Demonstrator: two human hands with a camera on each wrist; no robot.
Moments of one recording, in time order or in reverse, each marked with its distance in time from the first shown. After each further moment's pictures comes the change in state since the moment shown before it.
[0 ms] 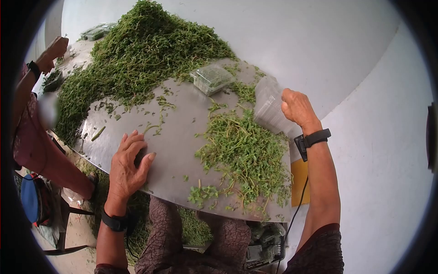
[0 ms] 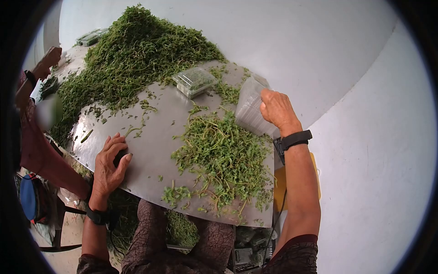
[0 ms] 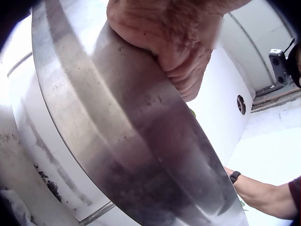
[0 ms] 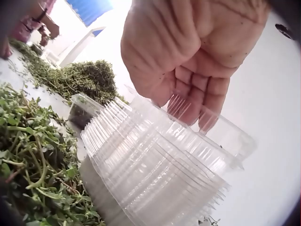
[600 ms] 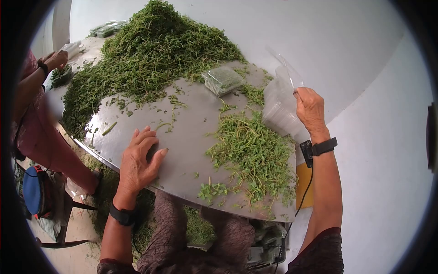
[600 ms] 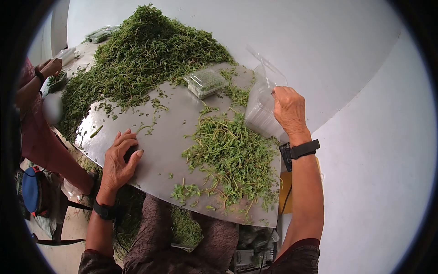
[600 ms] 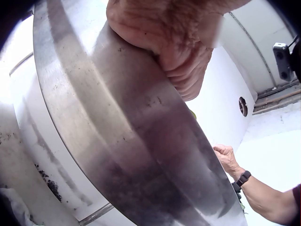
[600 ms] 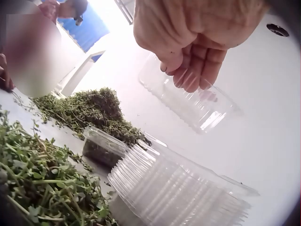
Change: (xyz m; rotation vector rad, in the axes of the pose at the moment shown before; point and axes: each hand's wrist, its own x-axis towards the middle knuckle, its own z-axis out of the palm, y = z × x) left_hand 0.000 -0.004 0.000 0.000 0.001 0.004; right_hand 0.000 -0.019 -0.018 0.022 0.376 -0.116
